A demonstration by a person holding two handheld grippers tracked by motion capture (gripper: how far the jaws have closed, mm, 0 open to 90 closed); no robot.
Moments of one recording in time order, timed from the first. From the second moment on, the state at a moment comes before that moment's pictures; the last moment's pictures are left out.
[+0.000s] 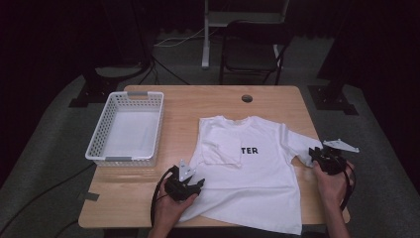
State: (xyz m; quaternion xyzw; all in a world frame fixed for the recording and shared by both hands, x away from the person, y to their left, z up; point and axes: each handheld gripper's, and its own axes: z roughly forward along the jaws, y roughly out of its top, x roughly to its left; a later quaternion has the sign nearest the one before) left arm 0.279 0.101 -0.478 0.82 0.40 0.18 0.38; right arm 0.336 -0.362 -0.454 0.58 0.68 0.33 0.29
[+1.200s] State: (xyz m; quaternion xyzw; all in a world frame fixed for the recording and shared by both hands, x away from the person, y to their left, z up) left arm 0.286 0.089 -0.478 0.82 0.40 0.18 0.37; right arm 0.340 -0.323 -0.477 0.54 0.74 0.31 0.25
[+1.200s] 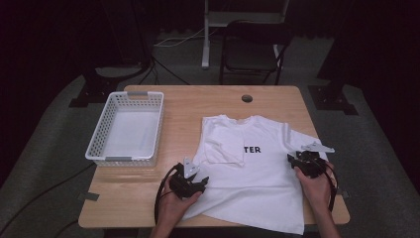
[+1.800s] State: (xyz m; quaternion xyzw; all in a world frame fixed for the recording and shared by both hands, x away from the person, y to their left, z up) left arm 0.299 0.078 -0.469 0.82 0.38 0.19 0.37; right arm 0.340 -0.330 -0.478 0.54 0.73 0.32 0.25
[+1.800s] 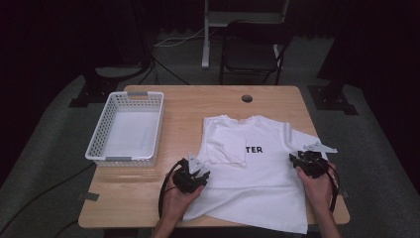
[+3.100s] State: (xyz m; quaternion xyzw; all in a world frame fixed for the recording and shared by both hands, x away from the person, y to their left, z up) left arm 0.326 0.061 -0.462 0.85 0.34 0.20 0.36; right arm 0.340 -0.330 -0.479 0.54 0.73 0.32 0.25
